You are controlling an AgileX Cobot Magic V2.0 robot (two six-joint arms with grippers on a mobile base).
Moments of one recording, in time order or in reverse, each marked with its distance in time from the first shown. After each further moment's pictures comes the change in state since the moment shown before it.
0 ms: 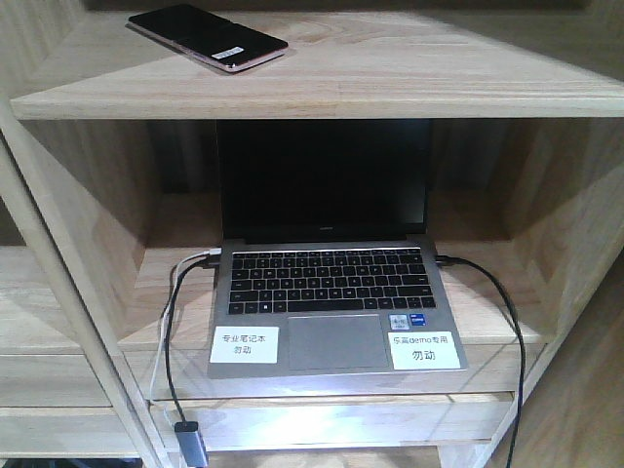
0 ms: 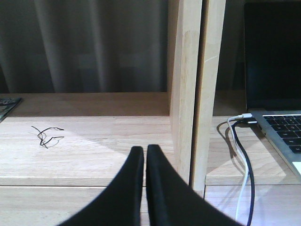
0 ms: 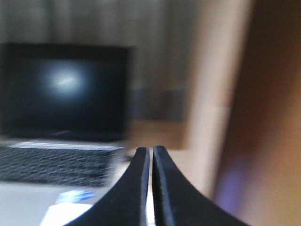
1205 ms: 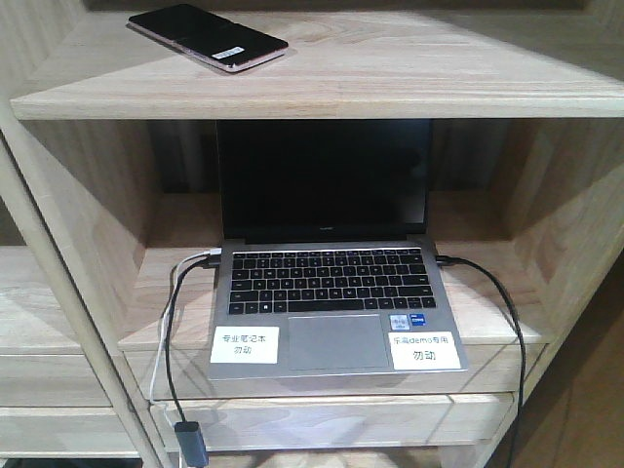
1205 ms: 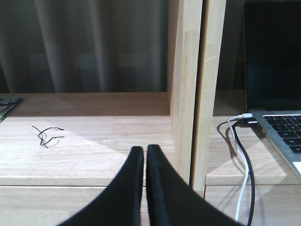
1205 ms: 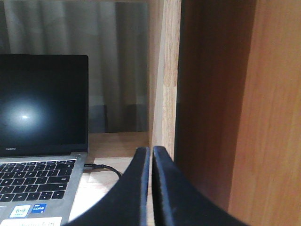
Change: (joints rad) left arm 0.000 0.000 0.000 0.000 0.000 0.000; right arm -0.082 -0.135 0.251 0.043 -0.234 -0.027
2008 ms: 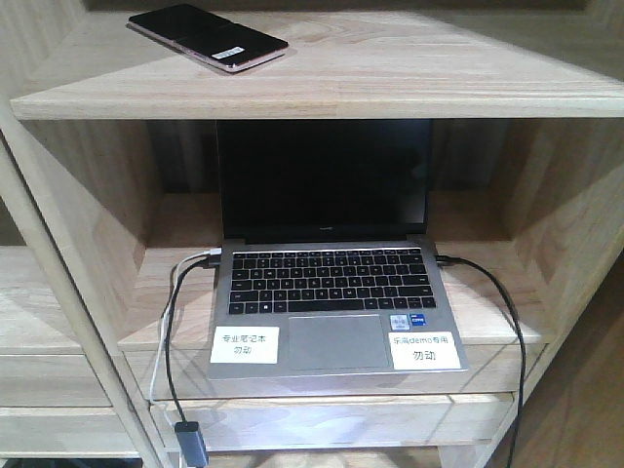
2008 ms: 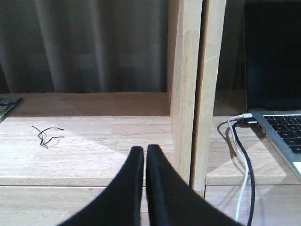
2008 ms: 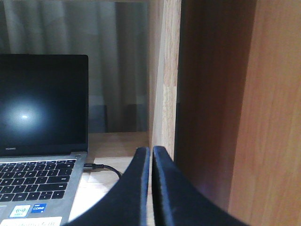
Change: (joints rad) left arm 0.000 0.000 0.000 0.000 0.000 0.000; right arm 0.000 0.000 0.000 0.000 0.000 0.000
